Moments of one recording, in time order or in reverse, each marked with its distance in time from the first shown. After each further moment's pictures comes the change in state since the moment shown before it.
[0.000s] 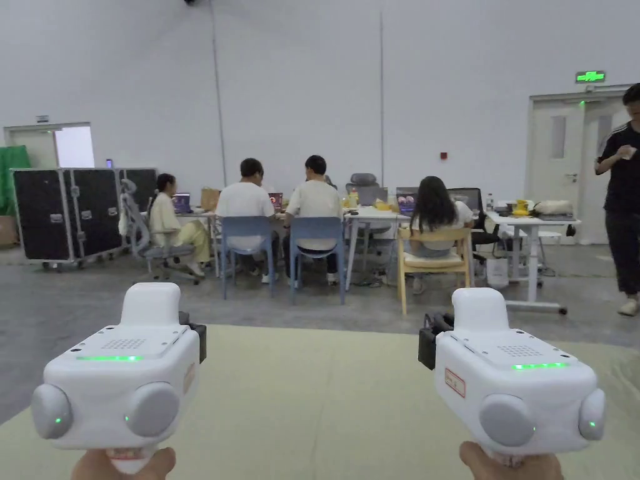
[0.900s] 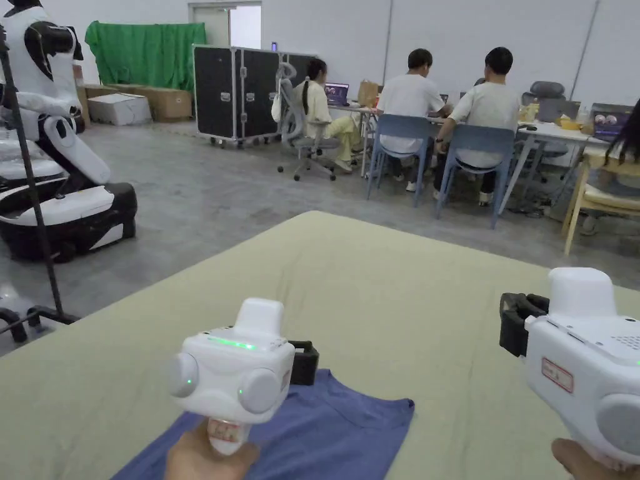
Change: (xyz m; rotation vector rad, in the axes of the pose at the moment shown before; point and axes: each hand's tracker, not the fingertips) left arm -0.098 -0.188 -0.108 -0.477 0.042 0.022; right arm -0.102 -0.075 -0.108 -0.186 0.198 0.117
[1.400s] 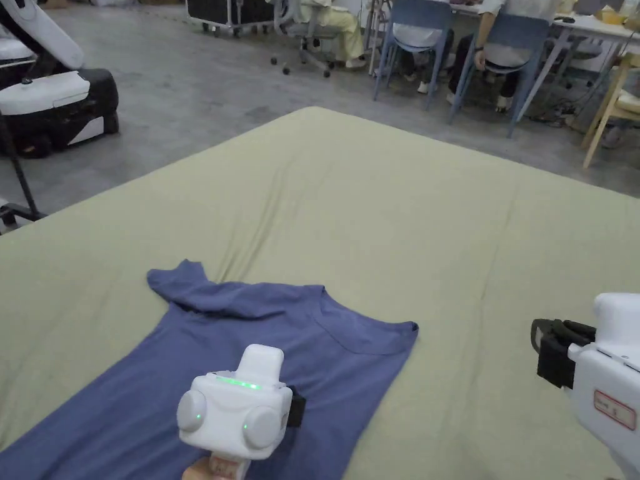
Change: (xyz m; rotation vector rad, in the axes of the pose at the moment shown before) left arm 0.020 -0.143 -0.142 -0.315 -0.042 0.036; right arm 0.033 -0.110 -0.060 -0.261 0.017 -0.002
